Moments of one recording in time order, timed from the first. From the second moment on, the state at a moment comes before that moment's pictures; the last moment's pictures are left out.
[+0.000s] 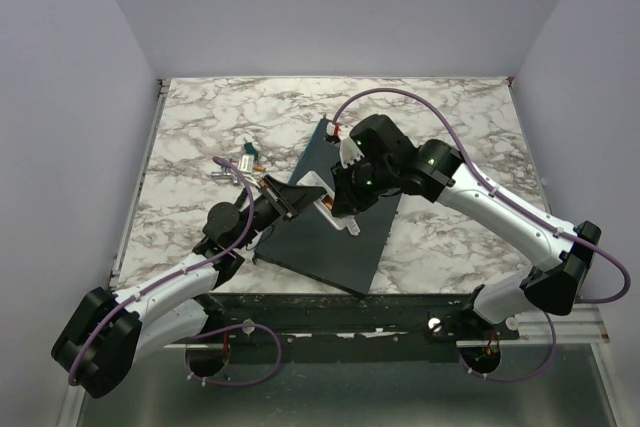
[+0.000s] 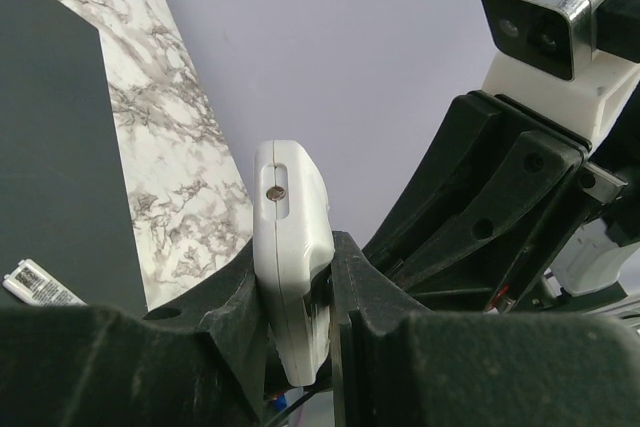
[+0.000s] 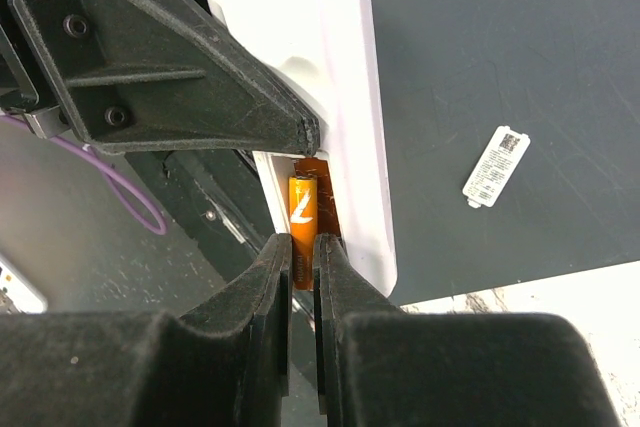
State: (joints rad) left arm -0.63 0.97 0.29 0.88 0.23 -1.24; right arm 0.90 1.47 1.53 -0.91 -0.24 0.30
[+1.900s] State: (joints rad) left arm -0.63 1.02 0.28 0.95 0.21 -1.27; right arm 0.91 1.46 1.53 -0.86 -0.18 0.27
